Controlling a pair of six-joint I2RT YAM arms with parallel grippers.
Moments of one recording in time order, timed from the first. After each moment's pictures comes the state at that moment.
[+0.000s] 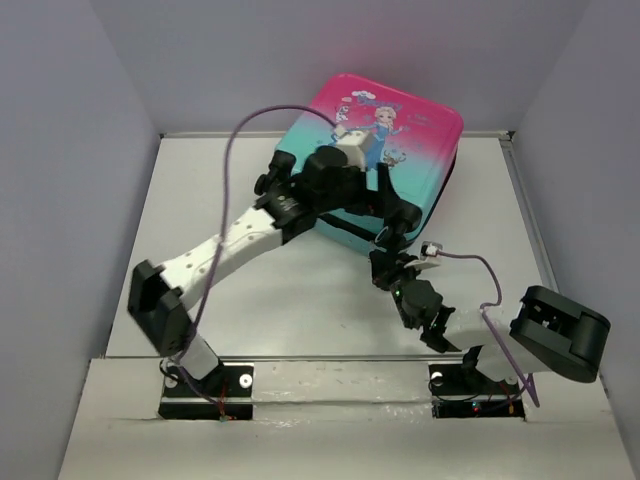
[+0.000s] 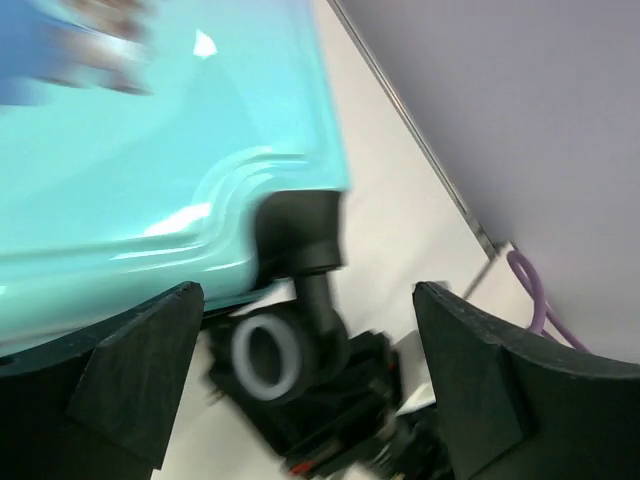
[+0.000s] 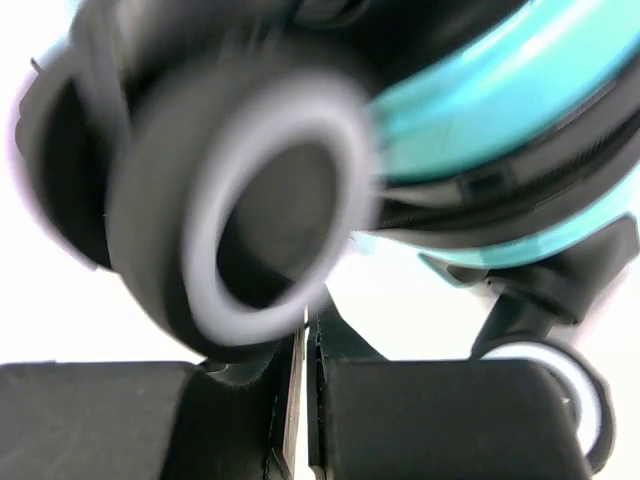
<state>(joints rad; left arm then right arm) -0.89 1.69 1.57 -0.28 0.14 -0.57 0.99 1.36 0.21 1.11 0.75 0.73</state>
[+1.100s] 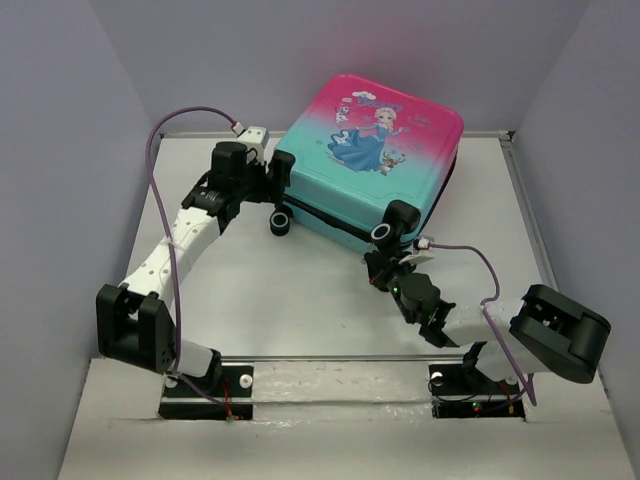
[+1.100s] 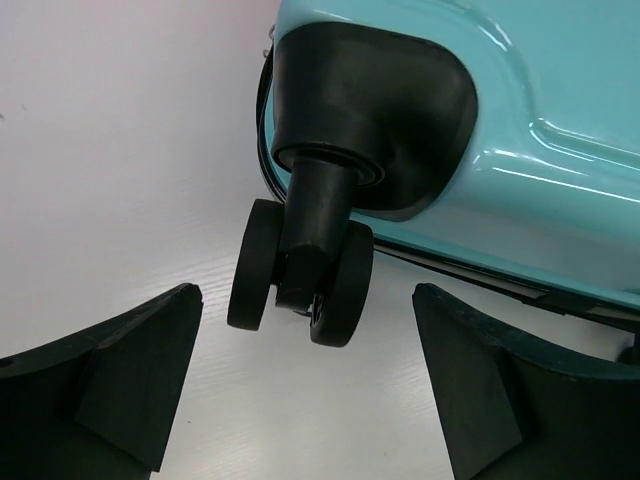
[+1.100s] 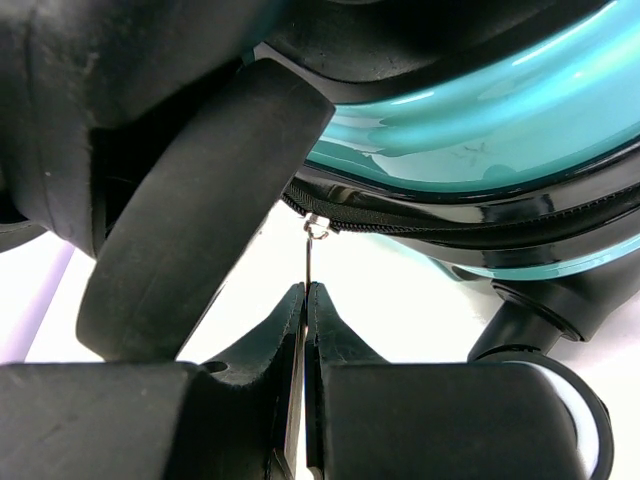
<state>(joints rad) -0.31 1.39 1.20 -0.33 0.03 -0.11 0.94 1.34 0.25 0.99 0.58 0.72</state>
